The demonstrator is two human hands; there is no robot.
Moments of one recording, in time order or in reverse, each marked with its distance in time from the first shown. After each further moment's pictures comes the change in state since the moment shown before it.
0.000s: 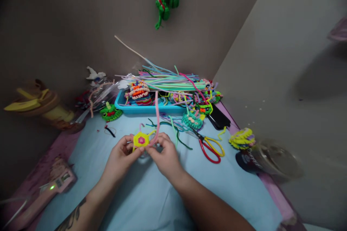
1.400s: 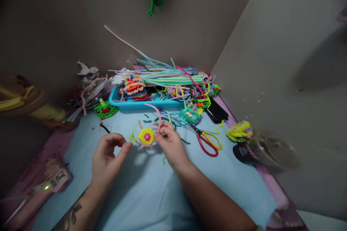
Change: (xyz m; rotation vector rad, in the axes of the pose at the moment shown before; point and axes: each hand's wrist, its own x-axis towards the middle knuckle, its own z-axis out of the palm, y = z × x) left_hand -0.010 0.009 -0.008 0.432 0.231 0.456; right_hand 0.011 0.005 -0.020 0.197 0.020 0.108
